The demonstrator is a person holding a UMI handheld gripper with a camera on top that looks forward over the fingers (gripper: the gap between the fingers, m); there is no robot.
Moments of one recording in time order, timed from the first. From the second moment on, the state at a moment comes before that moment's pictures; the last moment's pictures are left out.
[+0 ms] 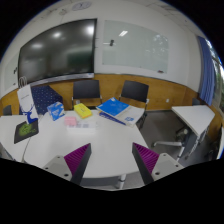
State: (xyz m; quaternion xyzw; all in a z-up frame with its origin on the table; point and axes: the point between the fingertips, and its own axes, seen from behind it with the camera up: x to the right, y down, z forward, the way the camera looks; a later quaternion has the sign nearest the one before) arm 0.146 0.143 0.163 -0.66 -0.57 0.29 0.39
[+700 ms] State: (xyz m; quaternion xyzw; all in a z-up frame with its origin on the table) arm -0.052 -0.045 0.078 -0.61 -0.59 0.36 0.40
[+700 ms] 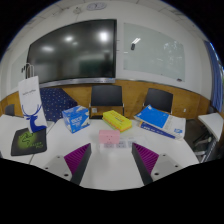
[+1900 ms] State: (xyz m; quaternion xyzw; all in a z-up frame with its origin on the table) arm -0.113 0.188 0.036 -0.67 -0.59 0.24 0.37
